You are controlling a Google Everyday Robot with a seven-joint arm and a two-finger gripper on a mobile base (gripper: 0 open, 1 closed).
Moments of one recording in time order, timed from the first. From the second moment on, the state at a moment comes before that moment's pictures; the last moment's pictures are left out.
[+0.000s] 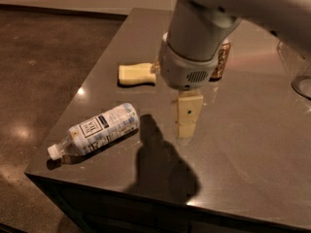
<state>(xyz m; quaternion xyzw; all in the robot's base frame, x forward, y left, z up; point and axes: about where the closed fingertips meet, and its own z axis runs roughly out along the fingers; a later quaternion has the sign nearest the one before) 0.445 -0.042 0.921 -0.78 0.61 0.00 0.12</state>
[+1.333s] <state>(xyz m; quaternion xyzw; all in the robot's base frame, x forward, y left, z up) 0.421 0.083 0.874 -0.86 0.50 0.04 0.07</state>
